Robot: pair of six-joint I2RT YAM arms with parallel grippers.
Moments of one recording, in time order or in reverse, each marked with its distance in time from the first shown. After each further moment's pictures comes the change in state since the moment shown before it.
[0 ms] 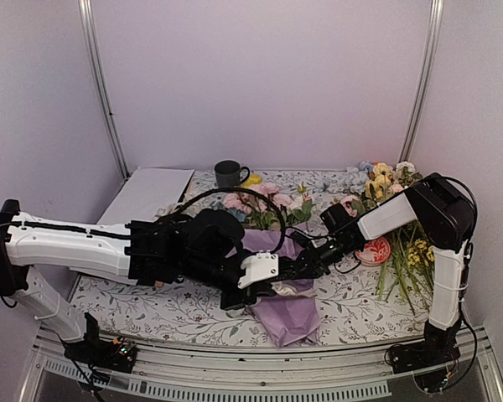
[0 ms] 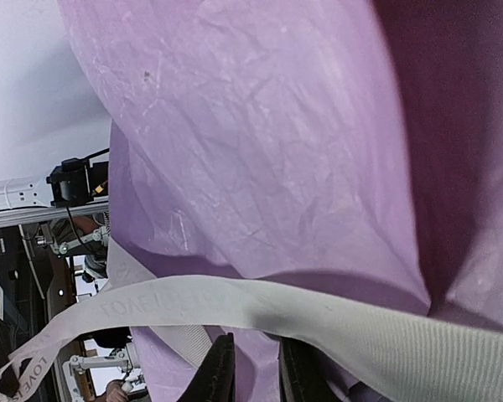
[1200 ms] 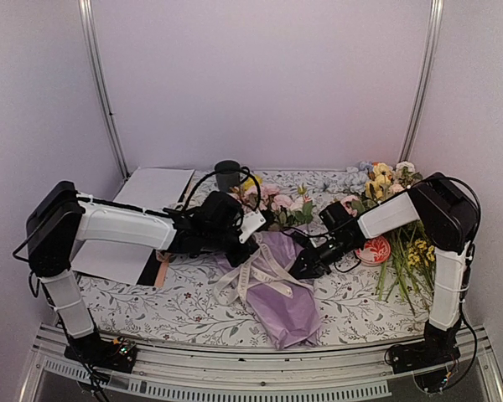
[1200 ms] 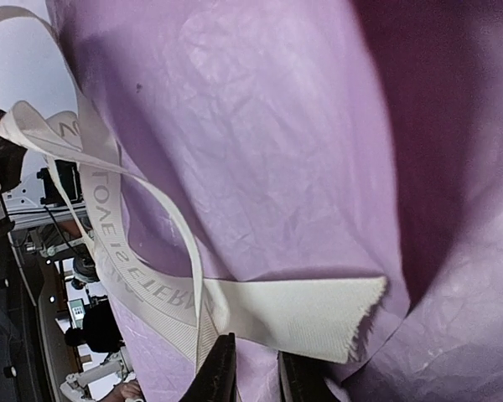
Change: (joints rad) left arm 0.352 0.304 0.016 0.270 -0.127 -0.143; right arm 0.006 -0.026 0.010 -0.053 0.028 0.004
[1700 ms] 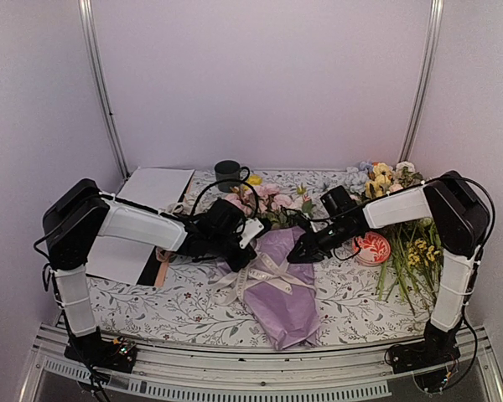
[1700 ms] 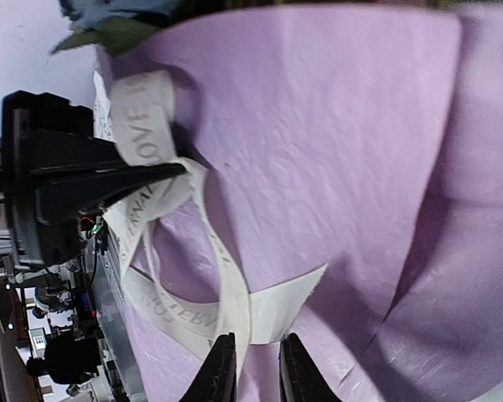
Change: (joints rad) left arm 0.039 0.125 0.010 0.029 0.042 -0.067; right arm 0.000 -0.087 0.064 -0.045 0.155 0.007
